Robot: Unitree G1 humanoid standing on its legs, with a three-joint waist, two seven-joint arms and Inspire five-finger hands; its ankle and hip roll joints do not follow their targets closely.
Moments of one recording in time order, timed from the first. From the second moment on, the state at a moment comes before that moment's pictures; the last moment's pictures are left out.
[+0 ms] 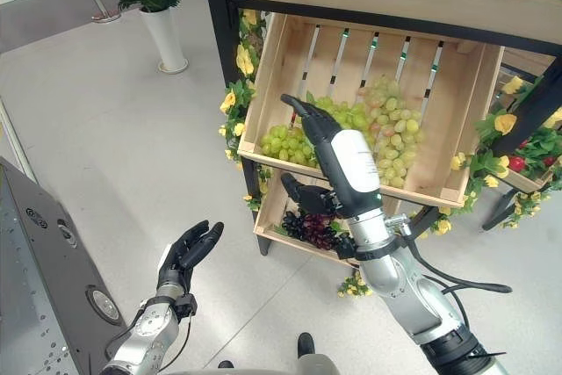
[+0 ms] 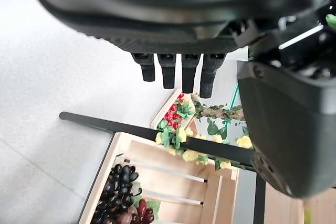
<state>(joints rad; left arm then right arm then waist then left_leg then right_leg) 0.07 0.29 -0.39 0.46 -0.51 -0.27 0.29 -0.08 -0.66 0.35 -0.28 -0.32 -0.29 -0.39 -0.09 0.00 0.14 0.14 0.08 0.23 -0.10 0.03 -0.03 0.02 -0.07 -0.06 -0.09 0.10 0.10</state>
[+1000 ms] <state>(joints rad) 0.09 0.28 -0.42 0.59 -0.50 -0.27 0.29 -0.05 -0.52 0.63 0.13 -0.03 -0.36 -0.10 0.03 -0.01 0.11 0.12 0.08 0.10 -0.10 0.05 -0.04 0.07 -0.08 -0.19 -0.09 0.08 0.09</state>
